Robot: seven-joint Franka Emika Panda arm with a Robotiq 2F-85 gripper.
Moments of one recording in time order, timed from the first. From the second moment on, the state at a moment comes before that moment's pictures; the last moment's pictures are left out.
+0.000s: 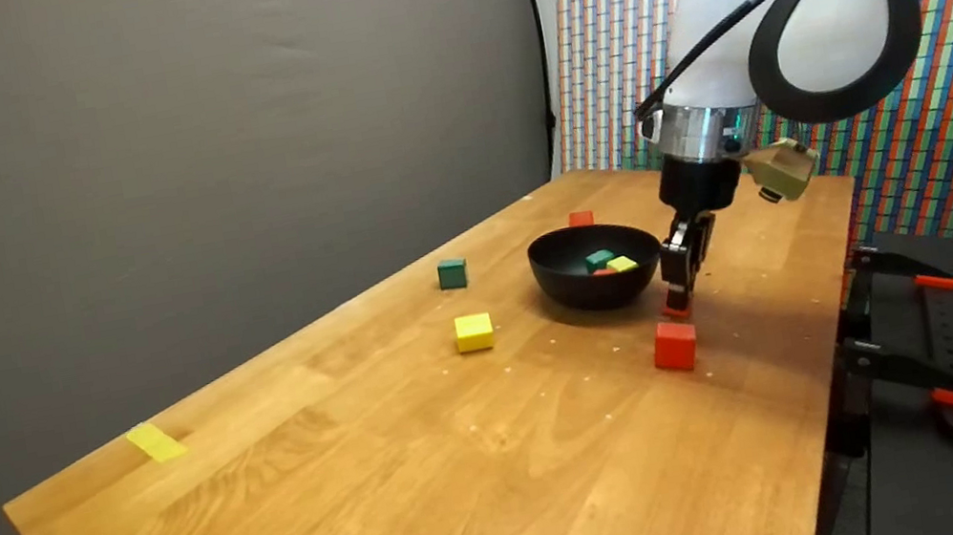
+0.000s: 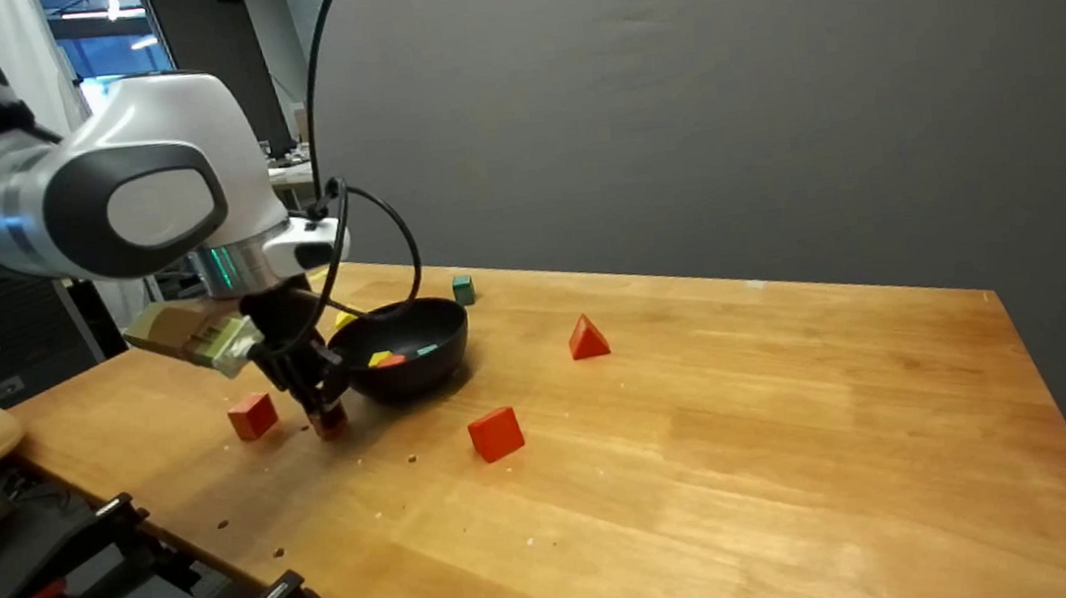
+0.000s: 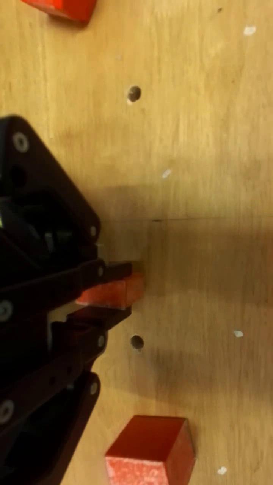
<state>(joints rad) 0.09 0.24 0.08 -2.78 0.06 3.11 0.06</state>
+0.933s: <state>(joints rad) 0.09 0.29 0.07 -2.76 0.06 3.13 0.08</state>
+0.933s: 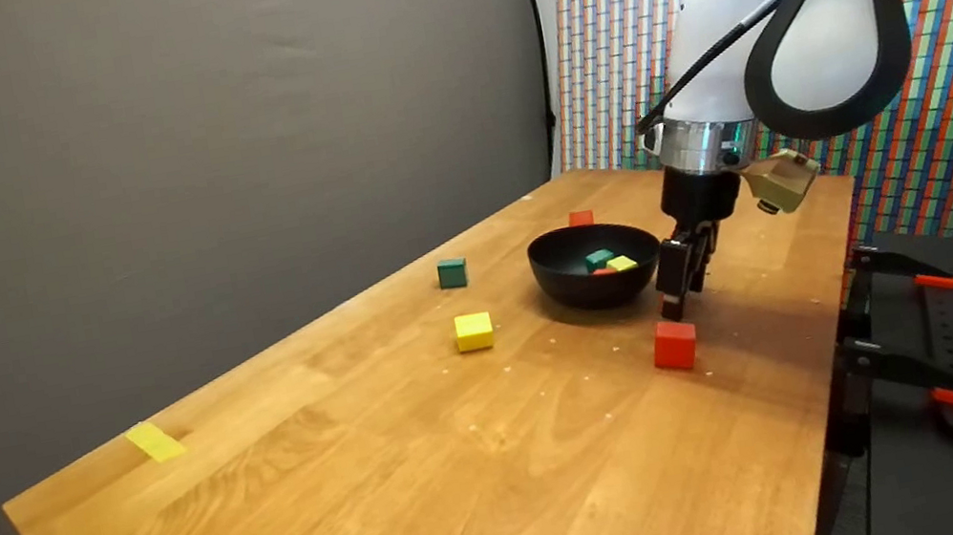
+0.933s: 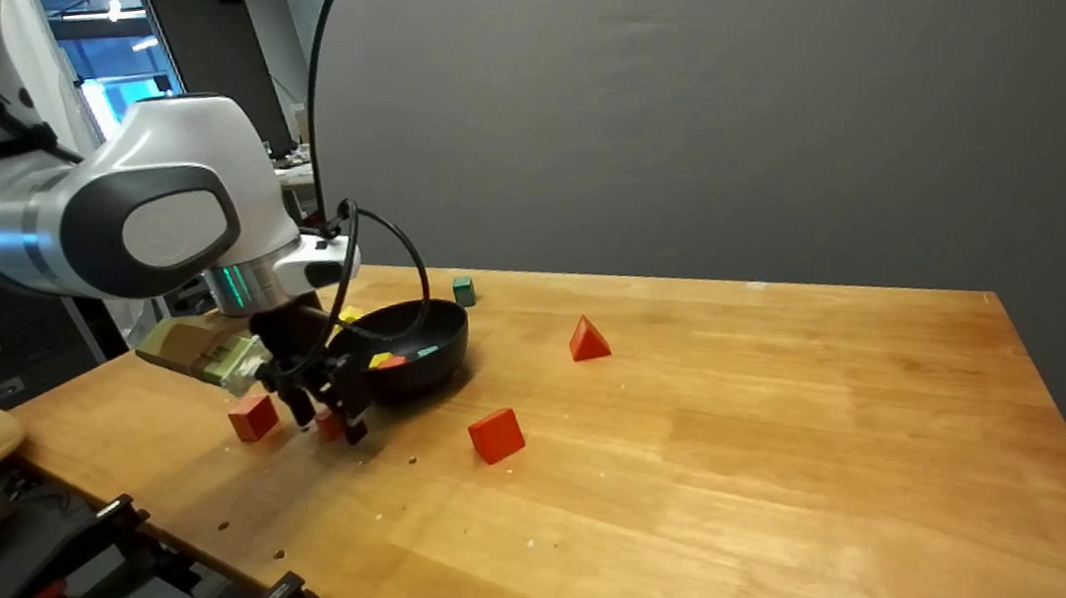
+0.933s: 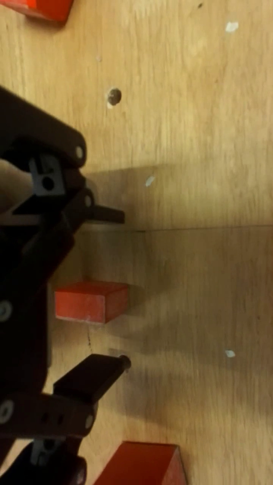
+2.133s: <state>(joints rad) 0.17 0.05 -0.19 -2.71 -0.31 2.98 0.21</state>
